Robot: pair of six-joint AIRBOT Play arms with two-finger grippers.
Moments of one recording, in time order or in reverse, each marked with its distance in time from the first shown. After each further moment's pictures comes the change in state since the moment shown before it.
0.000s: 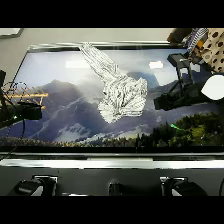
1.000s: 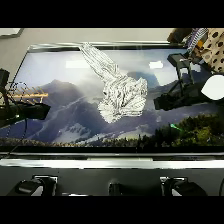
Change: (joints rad) left arm 0.000 -0.028 -0.002 0.000 0.007 -0.006; right arm 0.000 0.000 0.000 0.000 0.000 0.002
